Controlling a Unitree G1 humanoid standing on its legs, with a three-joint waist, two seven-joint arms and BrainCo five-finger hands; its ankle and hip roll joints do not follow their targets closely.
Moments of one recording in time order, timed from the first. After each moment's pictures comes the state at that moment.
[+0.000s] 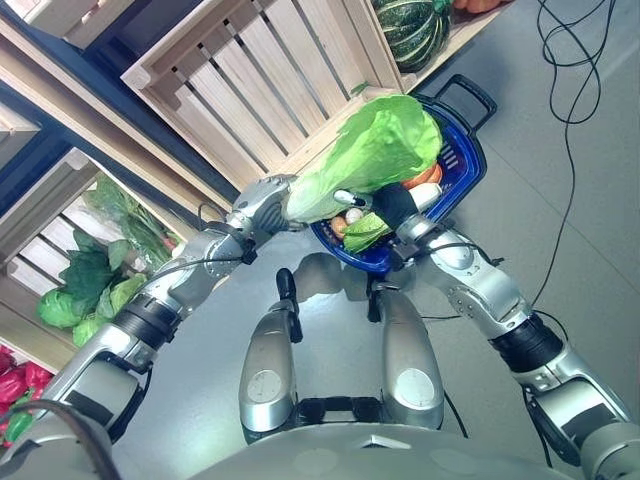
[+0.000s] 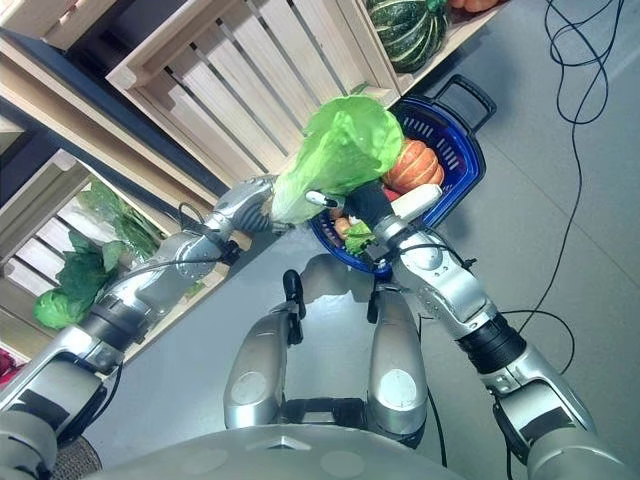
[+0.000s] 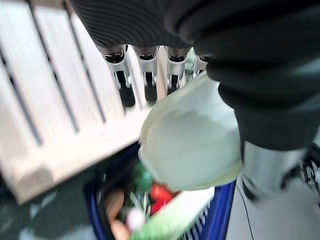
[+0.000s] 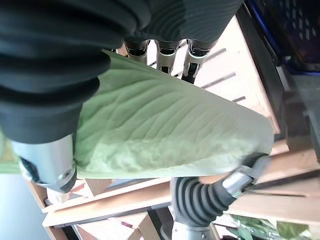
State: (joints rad) left arm -0.46 0.64 -0.57 0.22 0.37 -0.09 -0.01; right arm -0.39 -0.54 0.51 -0.16 0.64 0.11 -0.01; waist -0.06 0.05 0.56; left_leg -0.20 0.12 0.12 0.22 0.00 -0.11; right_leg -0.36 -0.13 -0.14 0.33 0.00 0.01
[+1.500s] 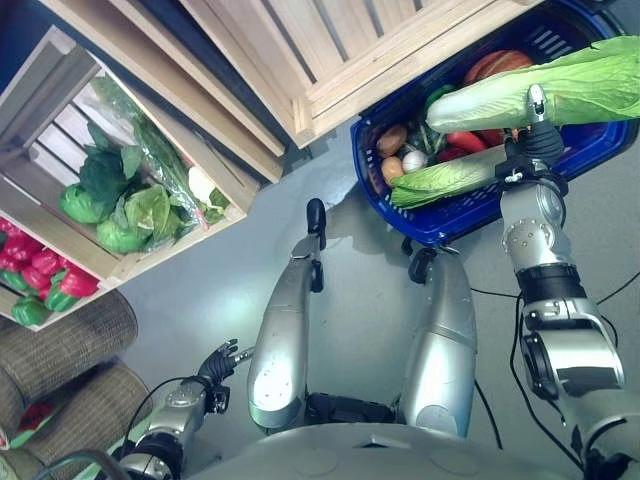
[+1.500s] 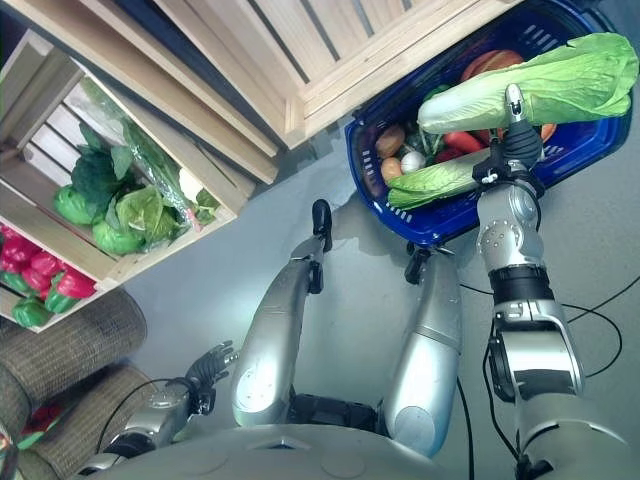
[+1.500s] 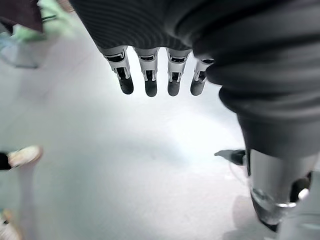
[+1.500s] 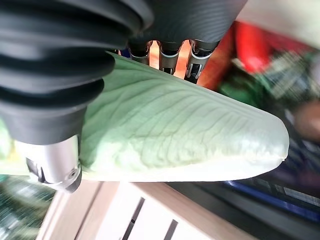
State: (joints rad) left arm 0.10 0.35 -0.25 0.84 -0.35 0.02 -0.13; right arm -0.69 -0.51 -0.01 0.61 1.14 -0.14 -0.13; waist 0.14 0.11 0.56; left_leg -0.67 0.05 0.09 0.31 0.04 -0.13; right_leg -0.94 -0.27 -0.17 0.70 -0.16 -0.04
